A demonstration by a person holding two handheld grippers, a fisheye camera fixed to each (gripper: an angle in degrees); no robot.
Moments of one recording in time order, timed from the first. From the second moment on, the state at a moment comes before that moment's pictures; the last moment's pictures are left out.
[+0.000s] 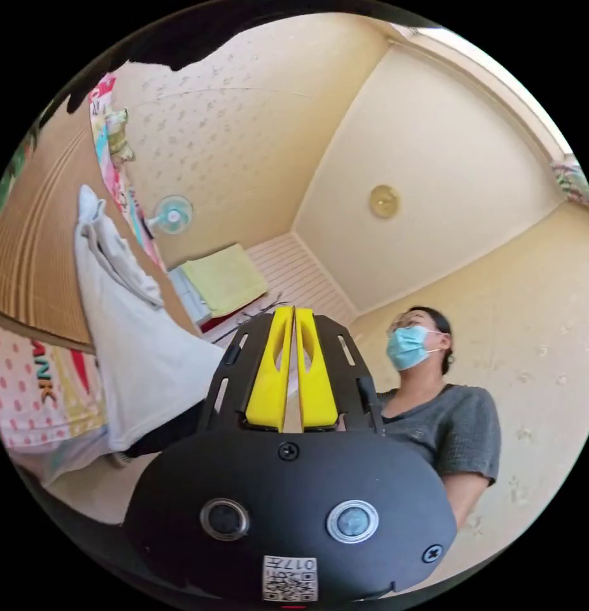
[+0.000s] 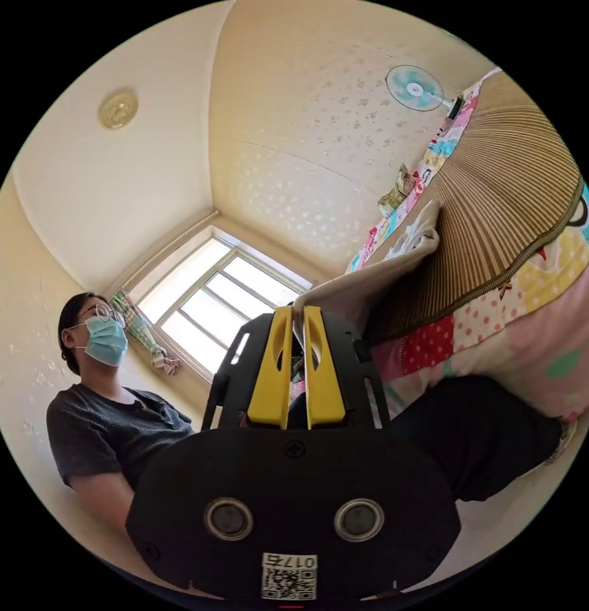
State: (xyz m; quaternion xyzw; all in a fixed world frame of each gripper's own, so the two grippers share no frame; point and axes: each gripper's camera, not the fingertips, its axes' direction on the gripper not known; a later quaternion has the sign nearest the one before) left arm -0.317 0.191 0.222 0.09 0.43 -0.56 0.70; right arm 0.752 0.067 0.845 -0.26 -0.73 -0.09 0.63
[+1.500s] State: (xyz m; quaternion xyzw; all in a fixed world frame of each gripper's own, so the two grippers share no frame) left arm -0.200 0.140 0.394 0.05 0.28 -0.67 0.69; right arm 0.680 0.113 0.888 -0.22 -0.67 0.07 0.70
